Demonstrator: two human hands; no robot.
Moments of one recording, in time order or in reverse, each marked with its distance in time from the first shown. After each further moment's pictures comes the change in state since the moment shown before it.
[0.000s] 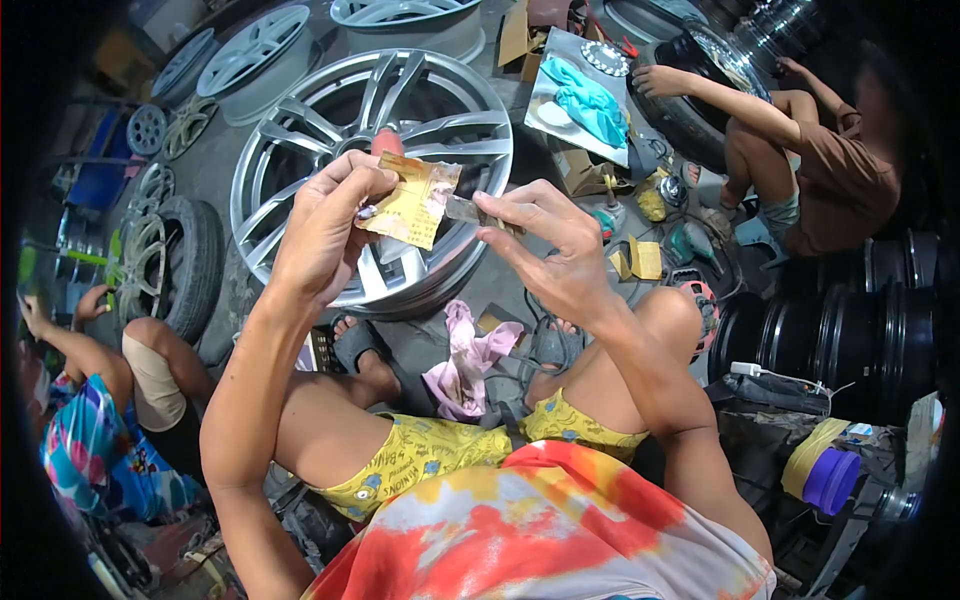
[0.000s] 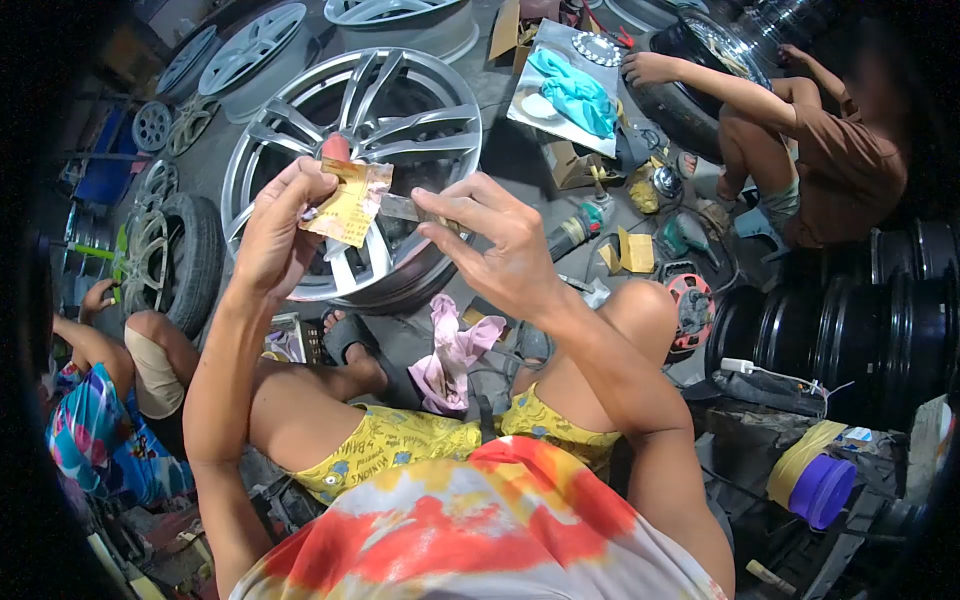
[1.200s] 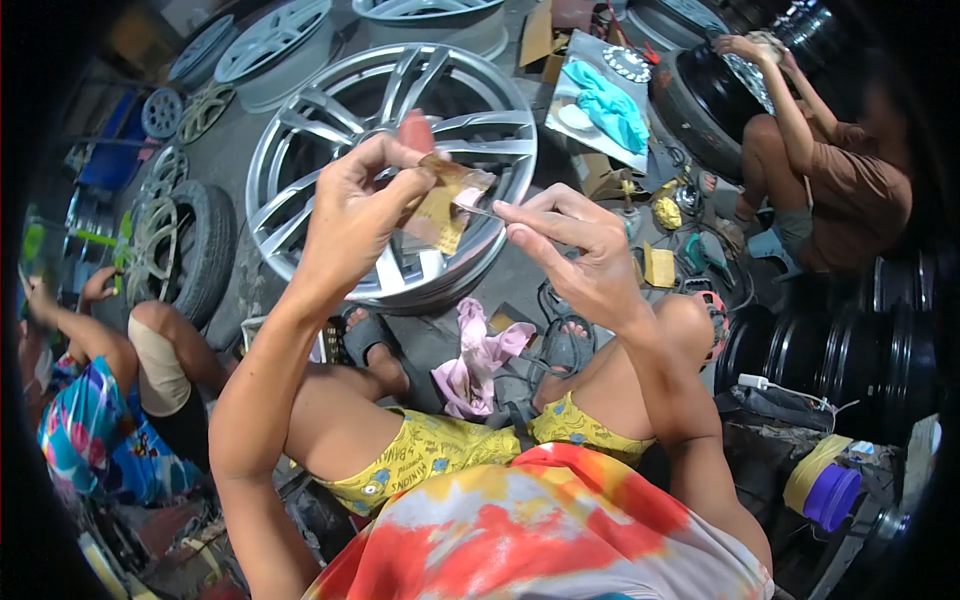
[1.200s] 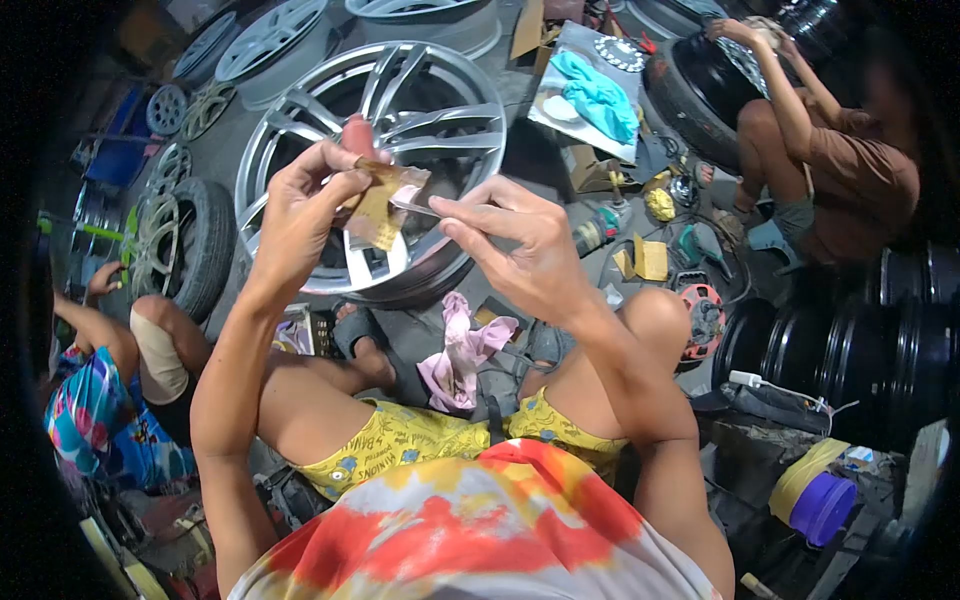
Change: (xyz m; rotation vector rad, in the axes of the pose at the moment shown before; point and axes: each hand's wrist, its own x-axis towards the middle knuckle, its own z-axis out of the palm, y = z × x) left_hand 0.003 -0.003 0.002 0.352 0.006 0.256; right_hand 0.007 -0.006 -0.008 0.058 -0.104 0.068
